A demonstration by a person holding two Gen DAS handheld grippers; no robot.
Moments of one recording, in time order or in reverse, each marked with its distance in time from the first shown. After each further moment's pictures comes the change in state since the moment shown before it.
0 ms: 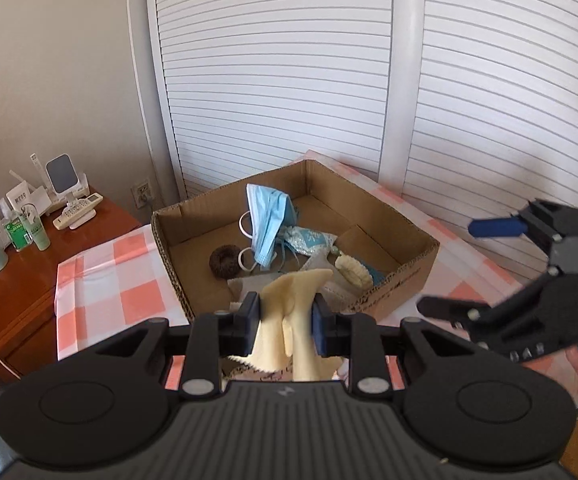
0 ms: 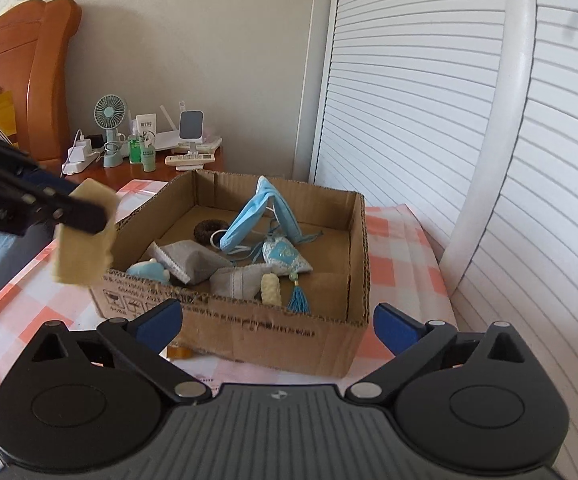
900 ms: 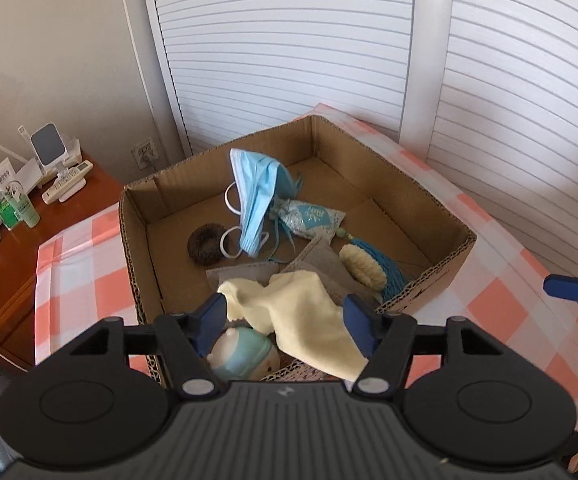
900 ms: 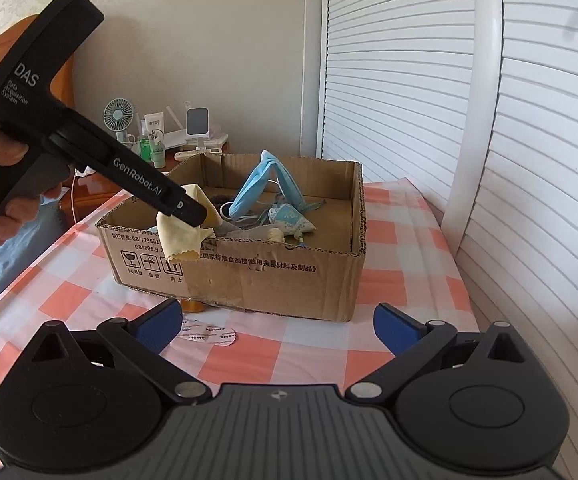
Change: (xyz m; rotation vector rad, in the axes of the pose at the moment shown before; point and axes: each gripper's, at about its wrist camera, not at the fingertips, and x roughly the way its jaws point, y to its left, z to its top) left arm 0.075 -0.023 0.014 -0.017 0.169 0.062; right arm -0.021 -0.011 -0.042 0.054 -0.012 0.048
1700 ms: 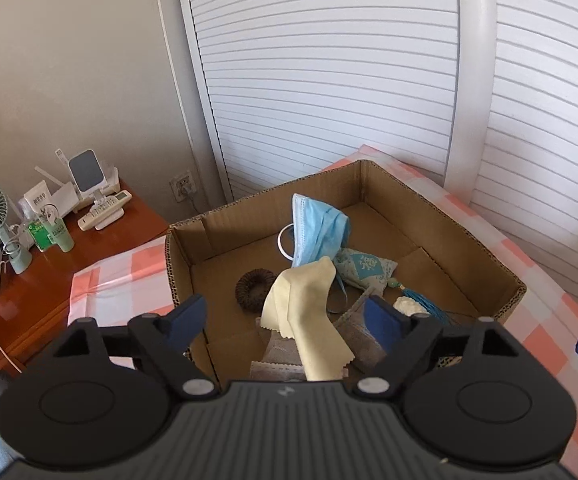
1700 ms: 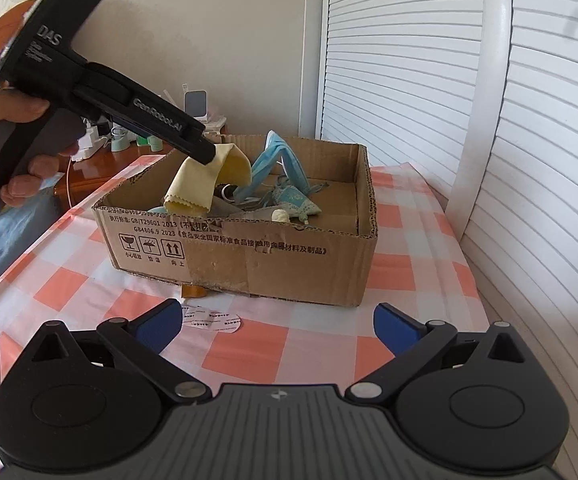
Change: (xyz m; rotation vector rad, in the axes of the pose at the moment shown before) left arm -0.005 0.018 0.008 -0.025 -0.131 0.108; right arm 0.012 0.012 -0.004 -0.007 0.055 -0.016
